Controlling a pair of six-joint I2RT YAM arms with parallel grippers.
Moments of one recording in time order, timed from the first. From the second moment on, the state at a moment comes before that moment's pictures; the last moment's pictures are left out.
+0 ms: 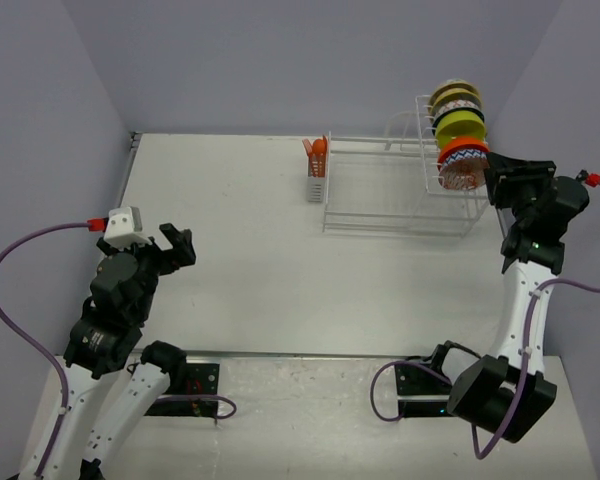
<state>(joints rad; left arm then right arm) -0.35 0.44 0.81 -0.58 -0.39 -0.34 -0.47 1.04 0.98 -0.08 -0.38 1.29</state>
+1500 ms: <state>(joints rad) -0.35 0.44 0.81 -0.56 -0.35 -0.34 -0.30 1.09 0.91 0.10 -0.20 1.34</state>
